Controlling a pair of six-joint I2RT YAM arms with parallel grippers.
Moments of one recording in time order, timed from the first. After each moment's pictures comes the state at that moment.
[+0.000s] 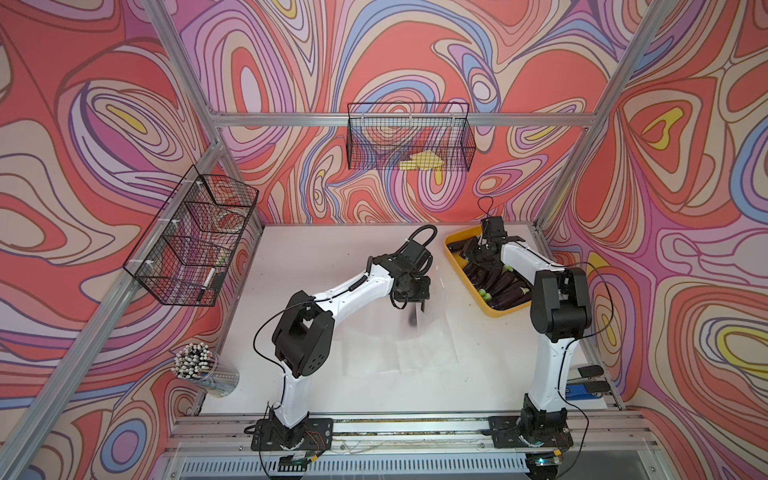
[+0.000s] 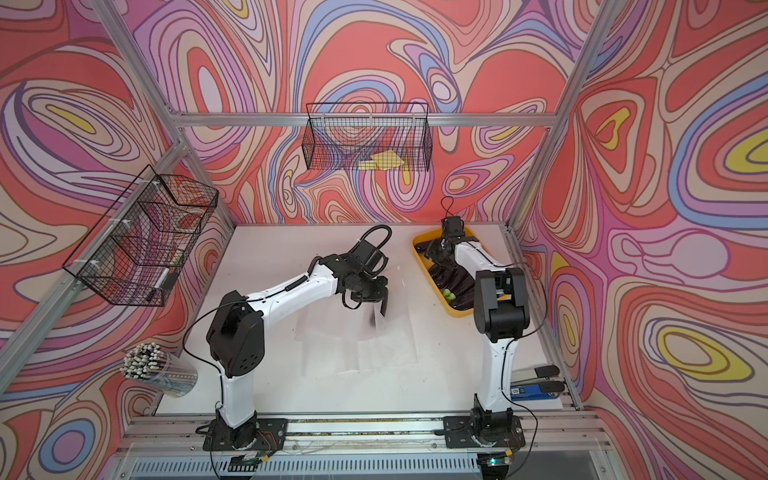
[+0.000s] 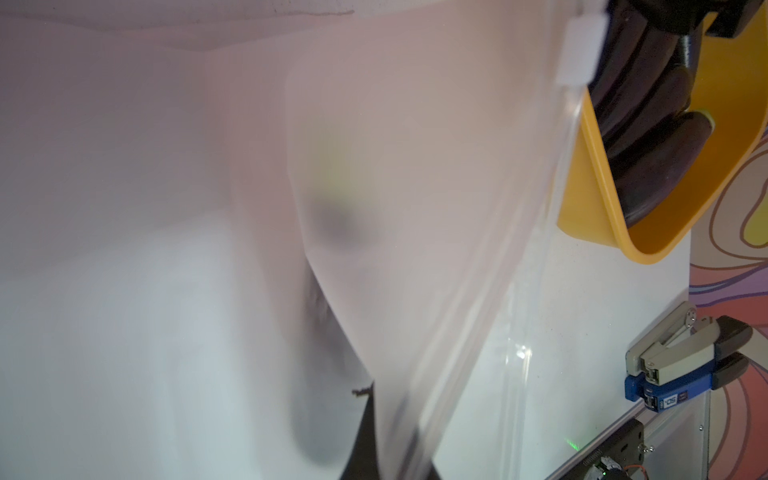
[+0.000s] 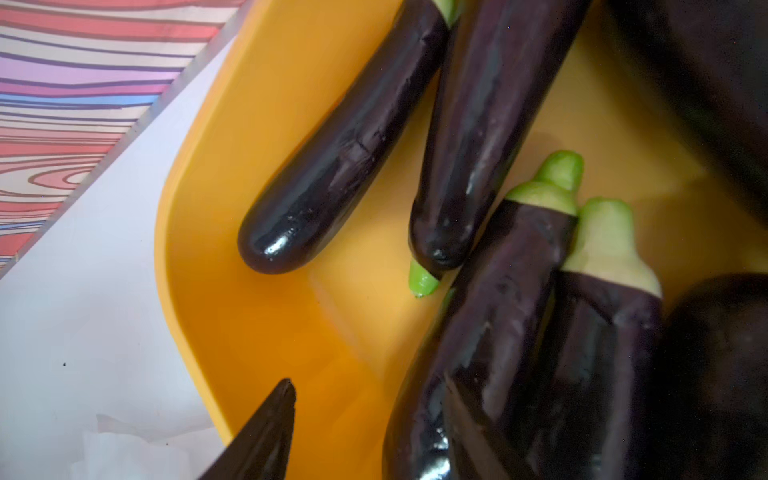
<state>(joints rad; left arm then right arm) -0.74 1.96 1.64 -0.74 0.15 -0.65 0.09 2.10 1.62 -0.50 -0.12 0.60</state>
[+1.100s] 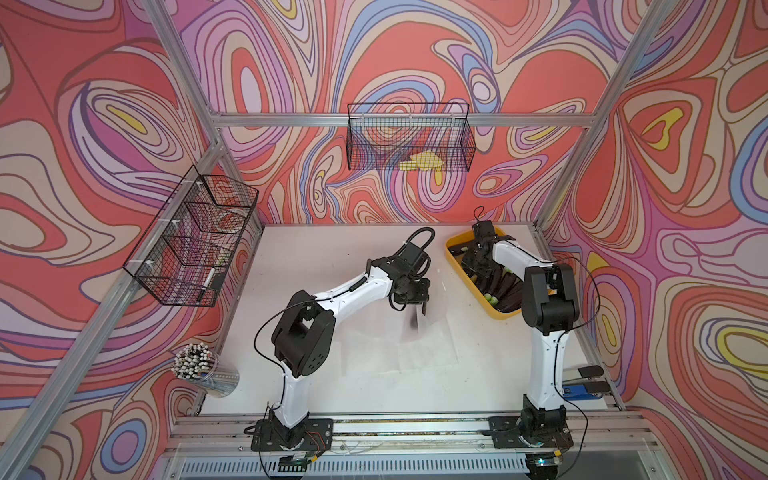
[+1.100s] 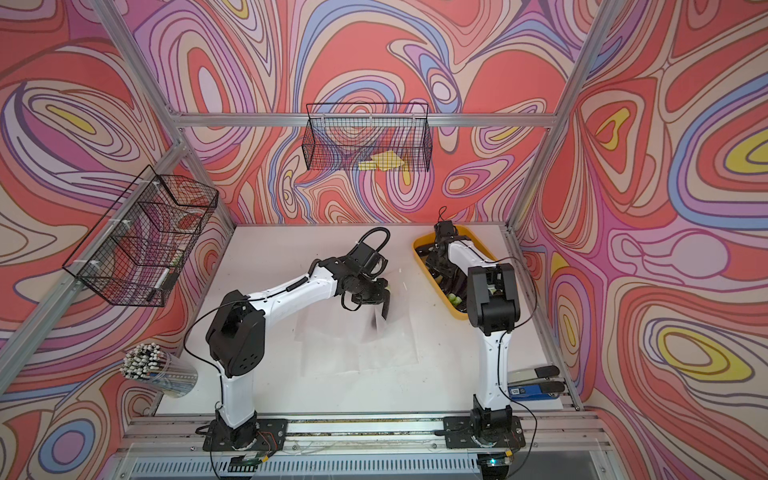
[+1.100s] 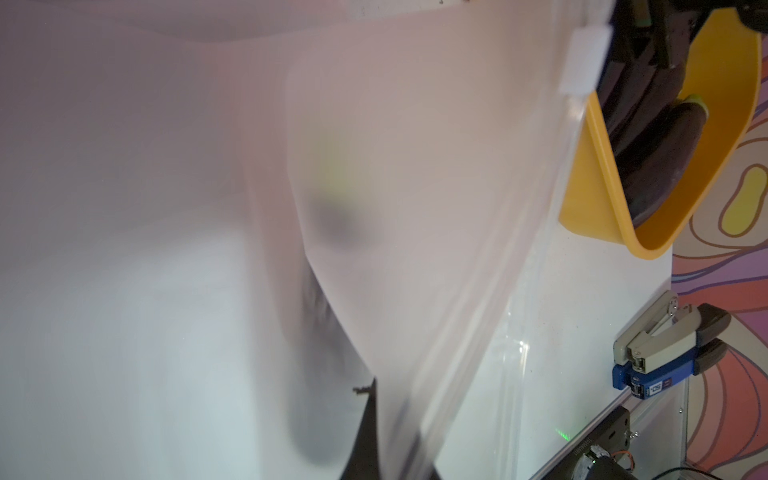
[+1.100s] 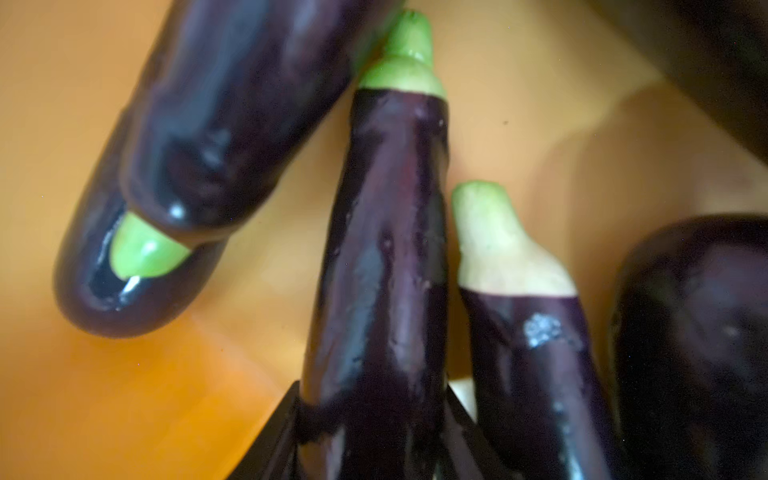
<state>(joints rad) -0.73 1.96 1.59 -0.68 0.21 -0.65 0.11 2.19 1.69 -0.66 0.01 0.69</state>
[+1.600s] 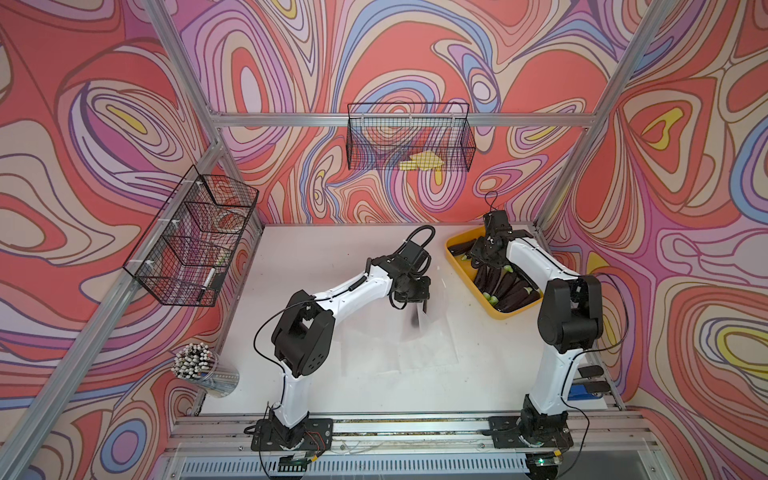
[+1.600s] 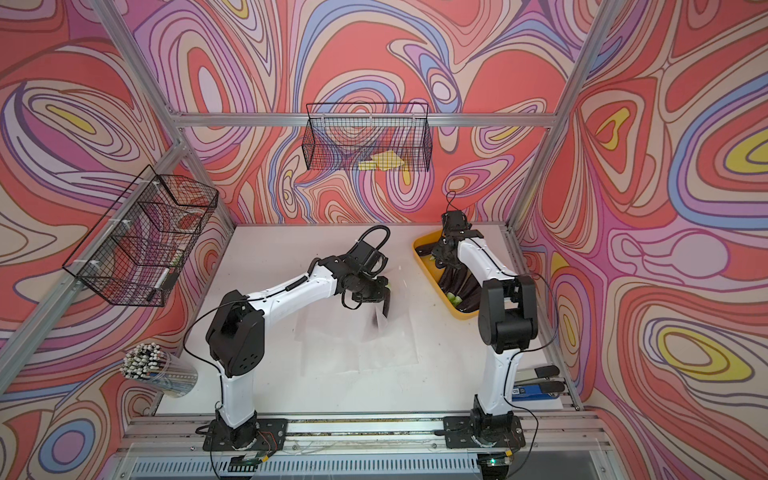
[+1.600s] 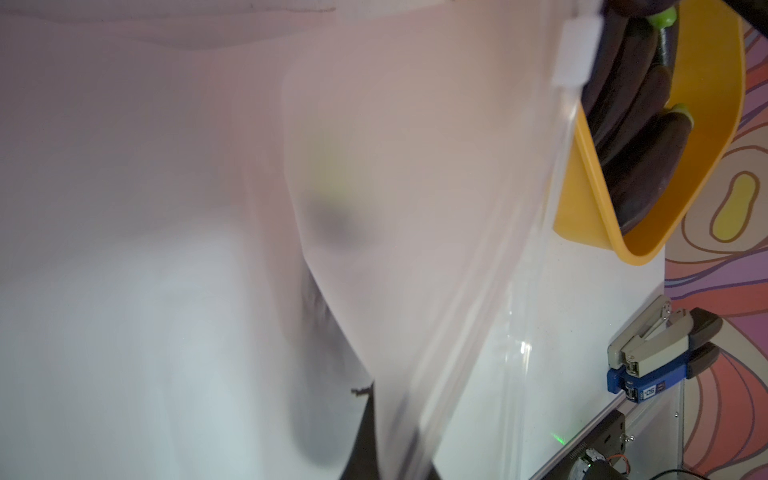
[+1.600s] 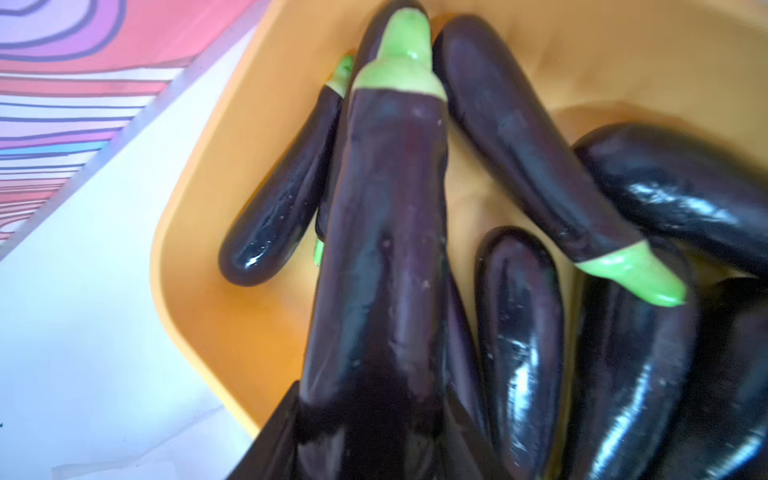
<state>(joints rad) -0.73 1.96 1.62 -0.68 0.21 -0.65 0.10 1.94 1.60 -0.66 0.08 0.62</state>
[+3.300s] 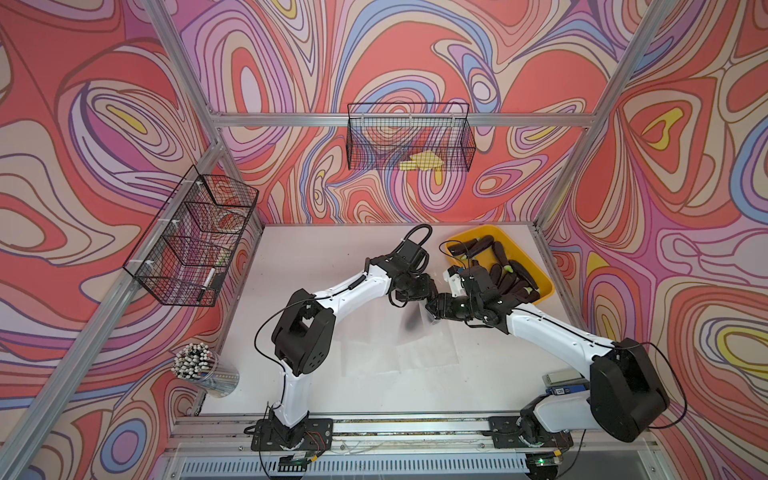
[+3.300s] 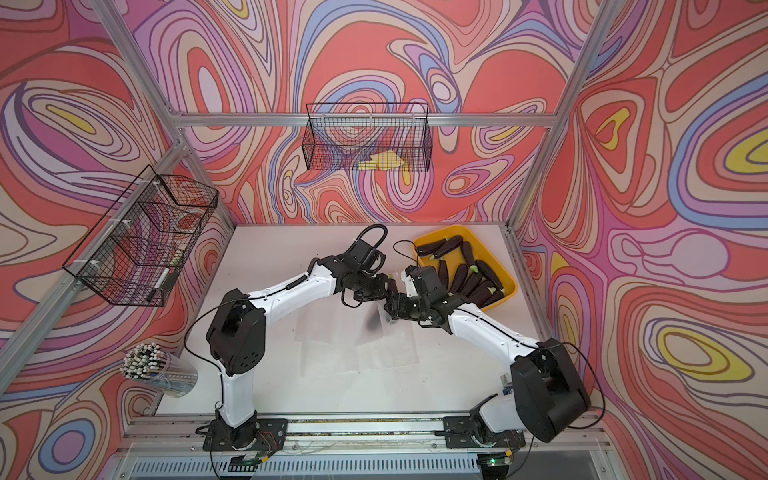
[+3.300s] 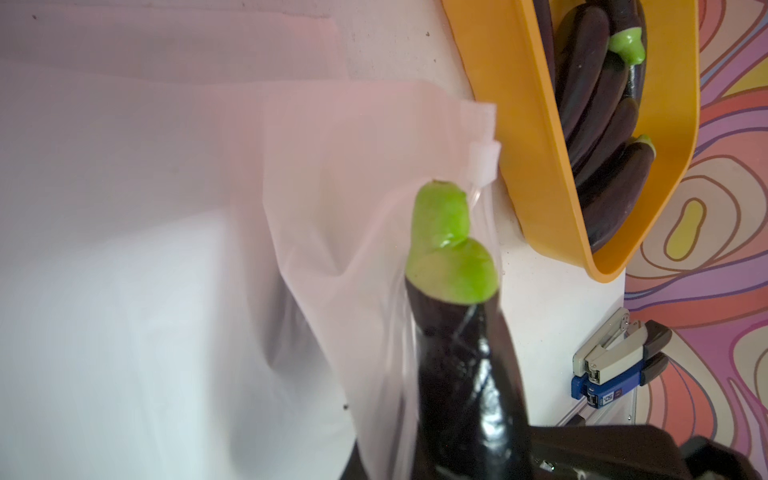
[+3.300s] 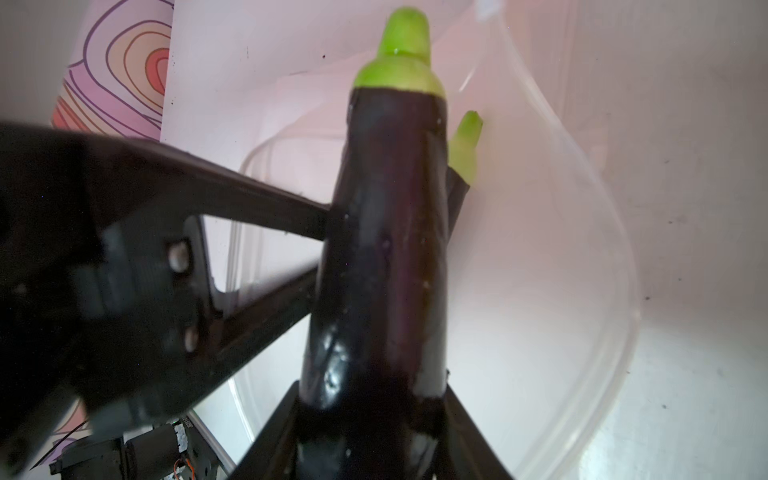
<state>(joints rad) -0.71 1.97 1.60 -0.63 0.26 -0.72 0.48 1.36 0.86 -0.30 -0.33 0.55</state>
